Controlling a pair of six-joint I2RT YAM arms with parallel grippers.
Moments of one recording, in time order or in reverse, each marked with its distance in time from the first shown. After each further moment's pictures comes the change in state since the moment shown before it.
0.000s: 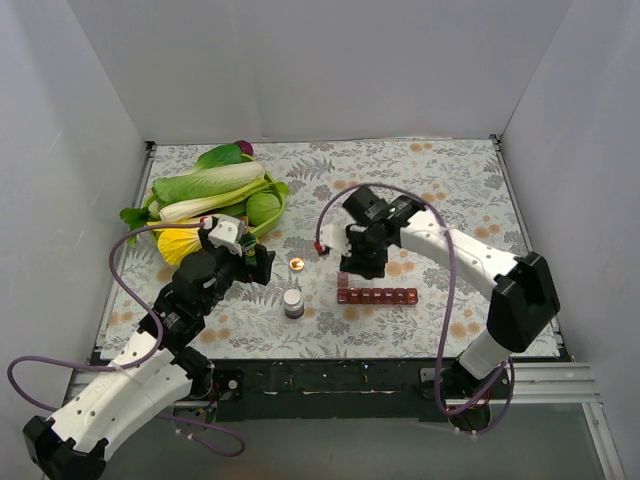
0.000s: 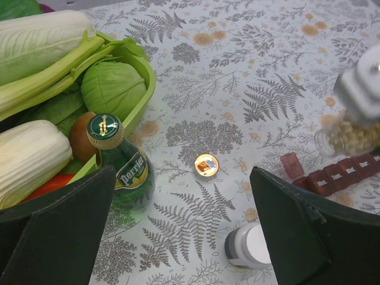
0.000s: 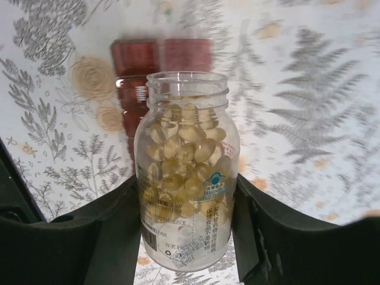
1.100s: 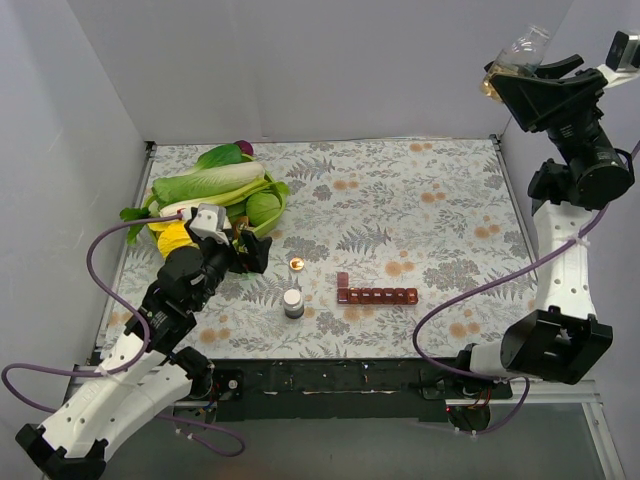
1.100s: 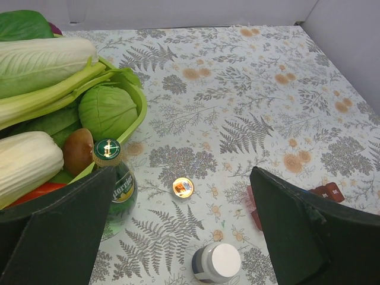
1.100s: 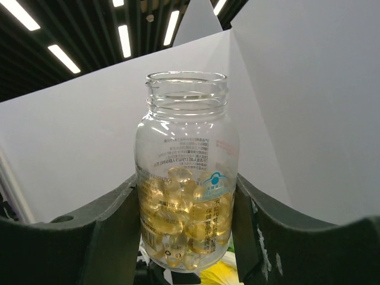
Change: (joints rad) left arm 0.000 -0.019 0.130 -0.064 -0.032 -0.148; right arm -1.028 -0.264 0.161 2.174 -0.698 2.414
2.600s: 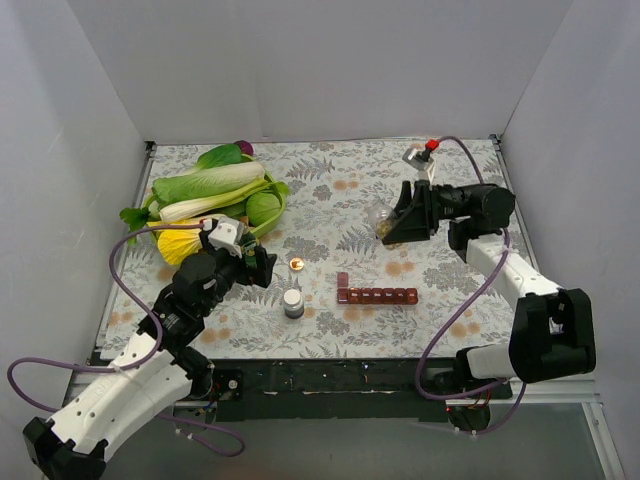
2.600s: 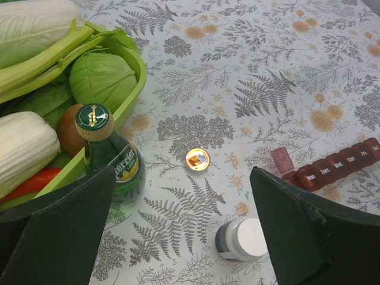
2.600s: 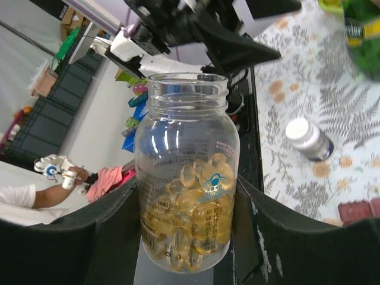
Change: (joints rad) left arm 0.000 -0.021 -0.143 0.045 0.057 0.103; right arm 0.407 -0.015 -0.686 0.067 -0.746 -0.096
